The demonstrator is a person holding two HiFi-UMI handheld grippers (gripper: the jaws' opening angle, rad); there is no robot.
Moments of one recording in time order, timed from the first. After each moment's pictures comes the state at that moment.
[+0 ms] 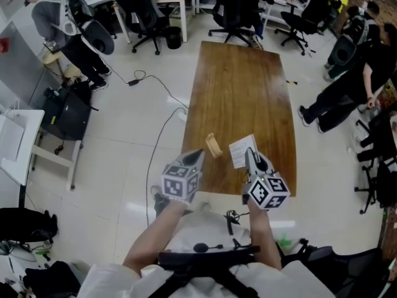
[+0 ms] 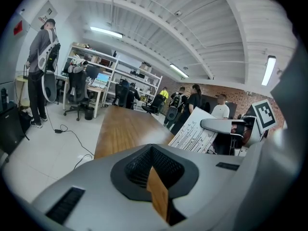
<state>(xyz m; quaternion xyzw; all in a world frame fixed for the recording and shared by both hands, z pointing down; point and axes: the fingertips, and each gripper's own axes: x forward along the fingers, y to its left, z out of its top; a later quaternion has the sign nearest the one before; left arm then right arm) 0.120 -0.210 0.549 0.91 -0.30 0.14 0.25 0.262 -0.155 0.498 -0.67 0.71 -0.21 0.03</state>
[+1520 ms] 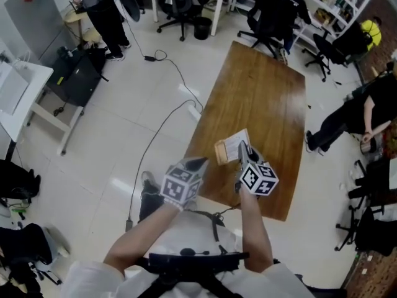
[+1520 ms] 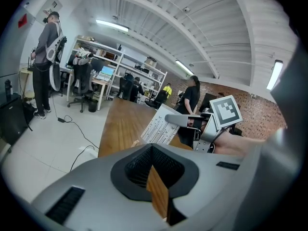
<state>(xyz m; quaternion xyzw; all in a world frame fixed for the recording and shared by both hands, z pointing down) 0.105 -0.210 0.583 0.89 -0.30 0.16 0.29 0.238 -0.265 0.576 -0.61 0.75 -0.24 -0.04</state>
